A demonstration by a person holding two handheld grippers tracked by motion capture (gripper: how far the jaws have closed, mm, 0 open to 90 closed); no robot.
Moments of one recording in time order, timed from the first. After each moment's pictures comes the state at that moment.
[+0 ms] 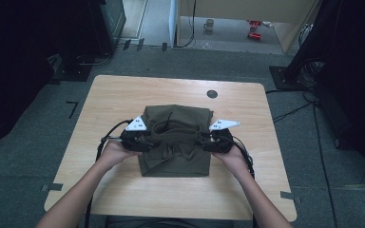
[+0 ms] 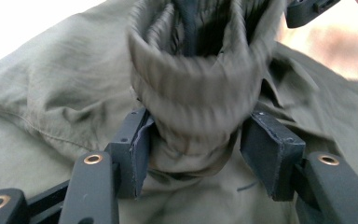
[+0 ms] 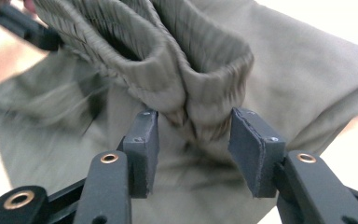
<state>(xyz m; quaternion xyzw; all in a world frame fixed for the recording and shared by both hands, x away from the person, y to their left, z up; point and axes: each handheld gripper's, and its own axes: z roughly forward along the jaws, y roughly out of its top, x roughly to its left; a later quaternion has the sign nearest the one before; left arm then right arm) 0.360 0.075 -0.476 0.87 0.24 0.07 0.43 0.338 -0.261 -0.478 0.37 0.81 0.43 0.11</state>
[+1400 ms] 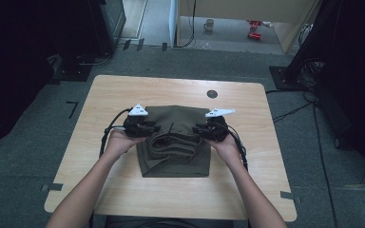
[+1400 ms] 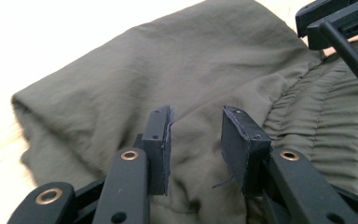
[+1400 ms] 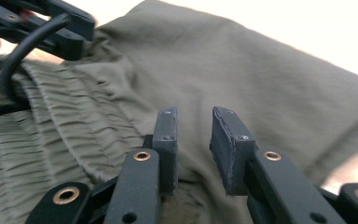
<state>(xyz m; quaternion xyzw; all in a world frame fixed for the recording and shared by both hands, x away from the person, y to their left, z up) 0.403 0.056 -0.470 0.84 0.33 0.08 0.42 0.378 -0.247 -0.470 0.42 0.79 0.43 0.09</state>
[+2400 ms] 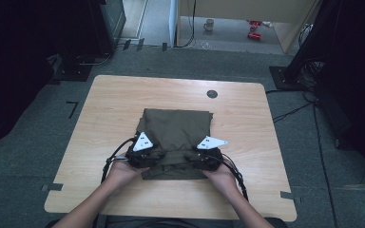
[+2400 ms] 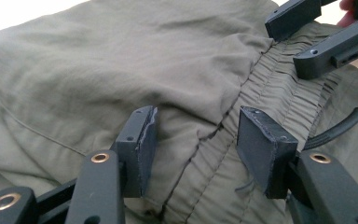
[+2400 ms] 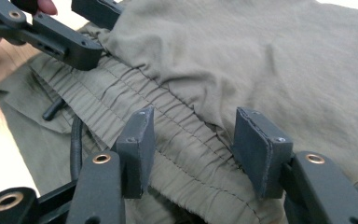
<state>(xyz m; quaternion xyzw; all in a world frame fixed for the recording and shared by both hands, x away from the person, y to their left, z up) 0.315 0.050 -0.501 0.84 0.30 0.11 0.44 0.296 -0.223 -0.505 0.36 0.81 0.43 0.13</state>
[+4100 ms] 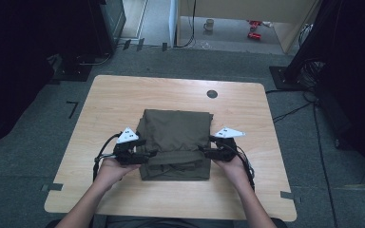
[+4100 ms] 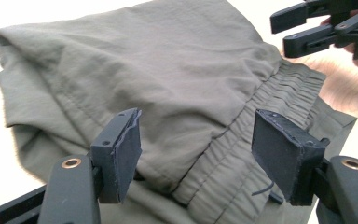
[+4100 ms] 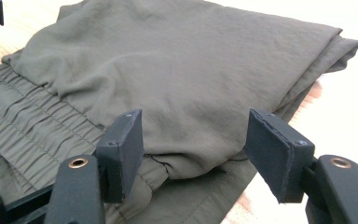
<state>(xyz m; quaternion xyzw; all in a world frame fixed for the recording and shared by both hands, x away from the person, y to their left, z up) 0.315 0.082 -0.469 0.81 0.37 0.09 0.45 0.318 -0.269 -0.494 0.44 0.77 0.44 0.14</state>
